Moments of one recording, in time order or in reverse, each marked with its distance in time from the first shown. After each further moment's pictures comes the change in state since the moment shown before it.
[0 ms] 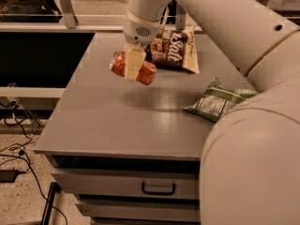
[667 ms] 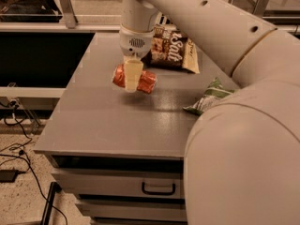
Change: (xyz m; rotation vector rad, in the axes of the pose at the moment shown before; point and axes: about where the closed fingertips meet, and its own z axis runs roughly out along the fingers) arm 0.009 0.017 0.029 -0.103 0.121 0.052
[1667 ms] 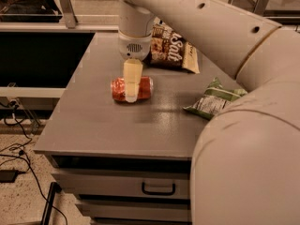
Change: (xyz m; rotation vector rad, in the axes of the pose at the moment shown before) arm 0.005 -0.002 0.009 0.059 0.053 0.038
